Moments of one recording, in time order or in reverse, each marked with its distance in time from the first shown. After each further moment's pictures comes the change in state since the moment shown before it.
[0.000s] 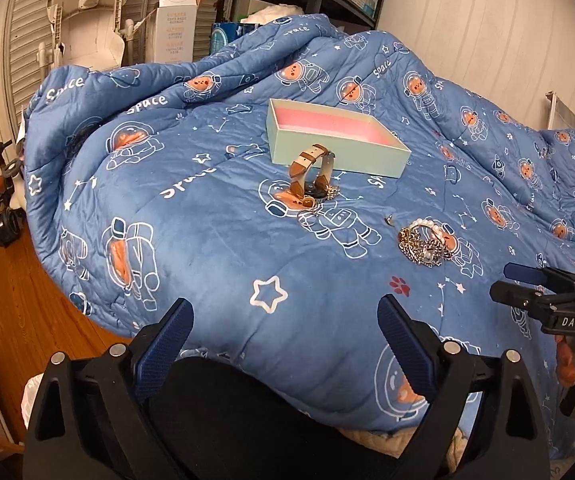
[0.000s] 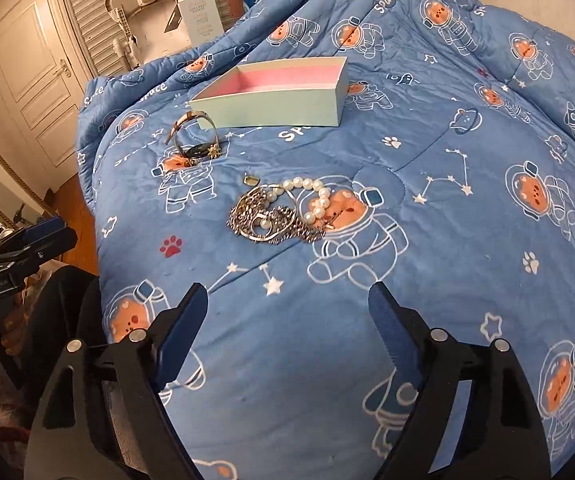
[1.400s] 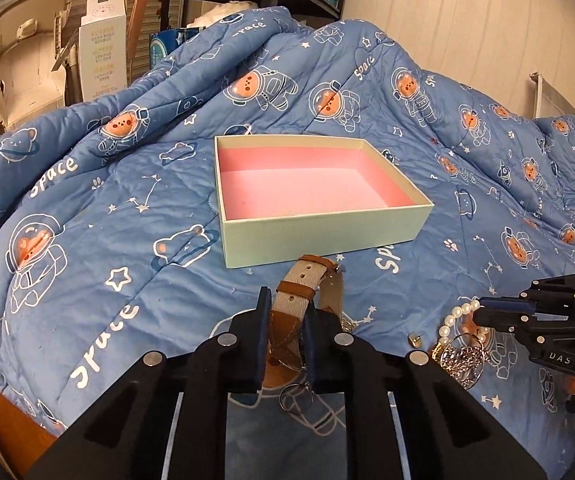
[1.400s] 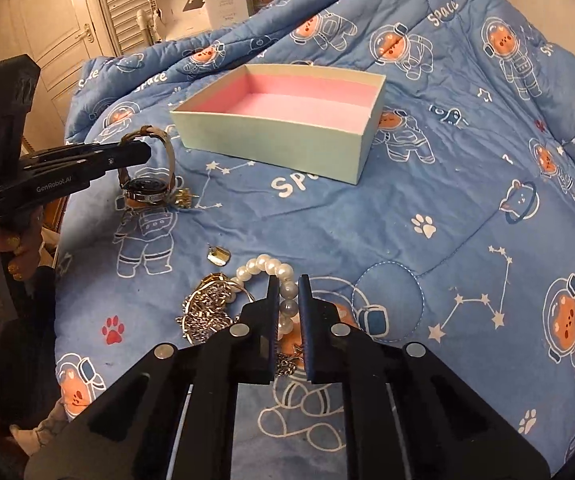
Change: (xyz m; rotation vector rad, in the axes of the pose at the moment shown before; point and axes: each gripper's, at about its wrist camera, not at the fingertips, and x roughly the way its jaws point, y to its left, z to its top) left arm 0.103 -0.015 0.105 0.125 -0.008 -0.087; right arm 0.067 -0.005 0.073 -0.176 0.025 0.031
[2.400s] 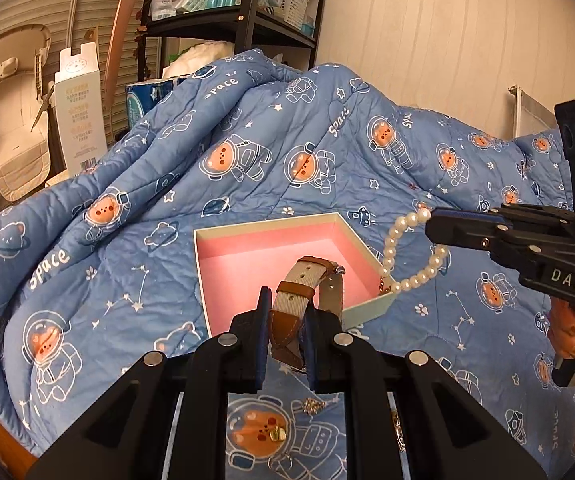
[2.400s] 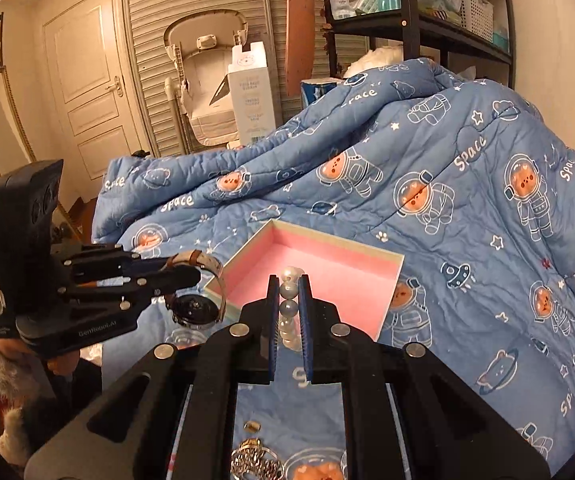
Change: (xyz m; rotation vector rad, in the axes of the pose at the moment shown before) left arm -0.018 -0.016 0.076 0.066 -0.081 -0.040; right arm -0.045 0.007 0.138 -0.025 -0.255 0.055
